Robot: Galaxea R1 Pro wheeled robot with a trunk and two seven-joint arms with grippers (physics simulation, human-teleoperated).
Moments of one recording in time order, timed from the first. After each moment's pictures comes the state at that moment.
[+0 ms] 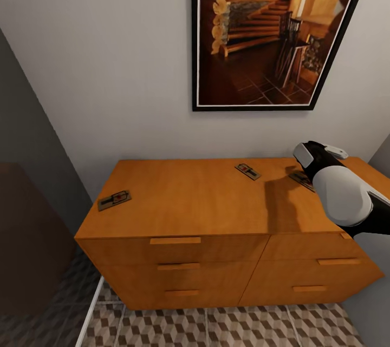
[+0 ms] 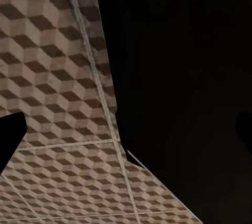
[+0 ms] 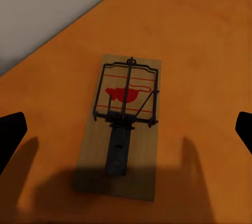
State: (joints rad) left arm -0.14 0.02 -0.14 0.07 0.00 -0.01 0.04; right arm -1.46 -0.13 -0.55 -0.22 0.11 0.34 -0.67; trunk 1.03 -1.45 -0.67
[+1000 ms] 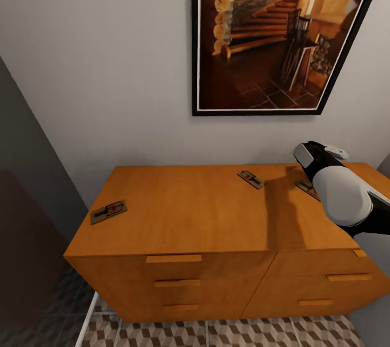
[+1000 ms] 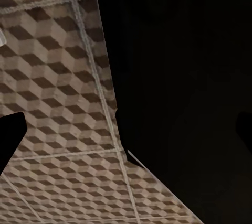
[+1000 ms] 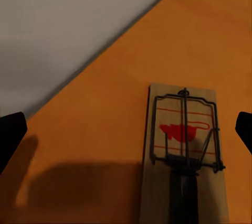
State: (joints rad) left arm -0.14 0.02 -0.14 0.07 -0.01 -0.01 0.04; right arm -1.46 -0.13 -0.55 -0.22 0.11 0.34 -0.67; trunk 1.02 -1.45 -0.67
